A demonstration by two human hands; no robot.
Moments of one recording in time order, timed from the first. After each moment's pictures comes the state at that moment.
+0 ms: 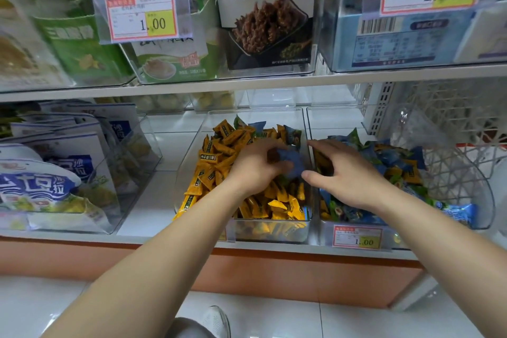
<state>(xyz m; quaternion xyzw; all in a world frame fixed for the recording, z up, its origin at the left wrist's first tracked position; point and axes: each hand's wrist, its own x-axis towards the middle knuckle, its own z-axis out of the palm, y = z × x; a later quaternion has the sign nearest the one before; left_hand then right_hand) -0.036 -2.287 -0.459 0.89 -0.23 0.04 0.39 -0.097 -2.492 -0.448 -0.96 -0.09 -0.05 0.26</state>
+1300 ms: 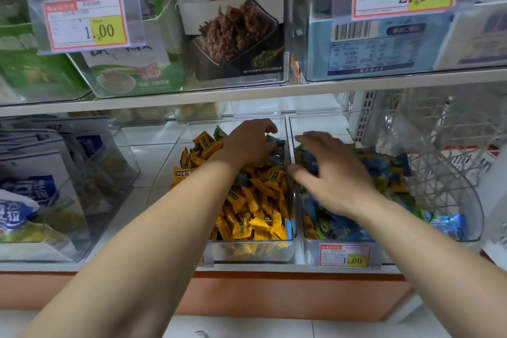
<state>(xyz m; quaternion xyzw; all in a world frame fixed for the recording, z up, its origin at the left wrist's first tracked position) 0.053 -2.327 -0.440 0.95 -0.24 0.04 0.21 -0.082 -2.497 -0.450 -0.96 -0.06 -0.14 0.22</state>
